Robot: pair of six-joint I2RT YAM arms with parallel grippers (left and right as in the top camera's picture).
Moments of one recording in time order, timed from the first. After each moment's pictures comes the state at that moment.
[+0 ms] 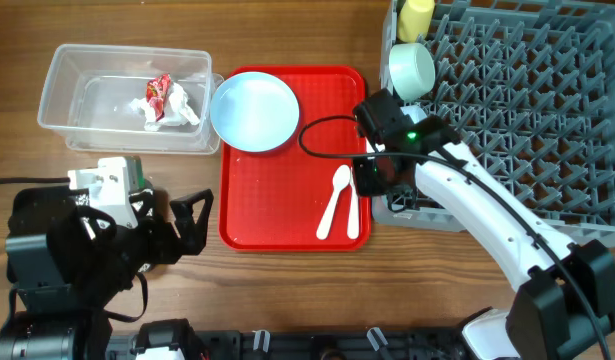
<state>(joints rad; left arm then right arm) 0.09 0.73 1.18 -1.14 0.42 -0.20 0.50 1.62 1.22 -1.00 -0.03 0.35</state>
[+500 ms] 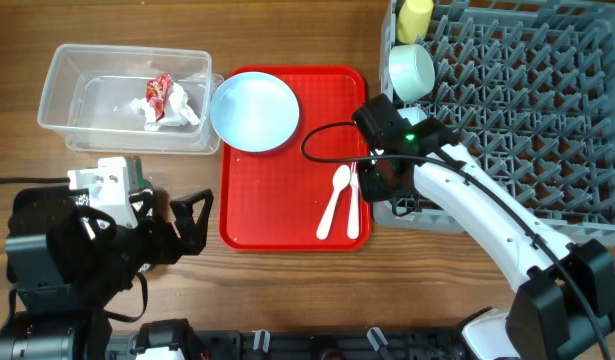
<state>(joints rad) 0.09 0.73 1.18 -1.14 0.42 -0.20 0.51 1.62 1.22 -1.05 0.05 0.35</state>
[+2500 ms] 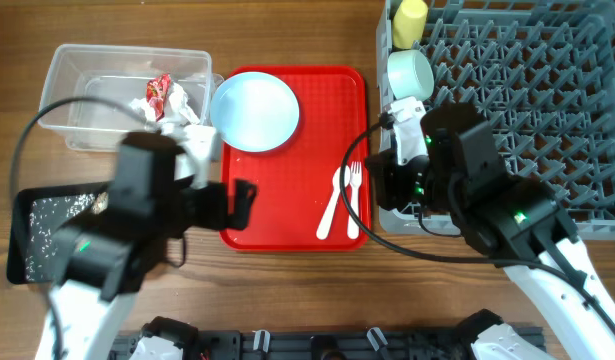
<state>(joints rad) -0.31 1.02 1.18 -1.10 0.15 -0.18 0.51 1.14 1.22 -0.88 -0.21 0.23</state>
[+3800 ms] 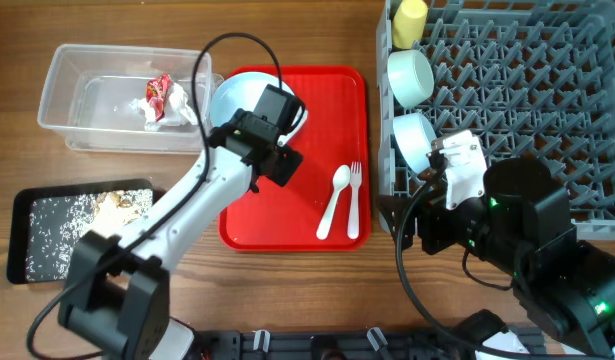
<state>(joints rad) -0.51 1.68 1.18 -0.66 -0.27 0.24 0.51 0.88 1.22 -1.04 -0.13 0.21</state>
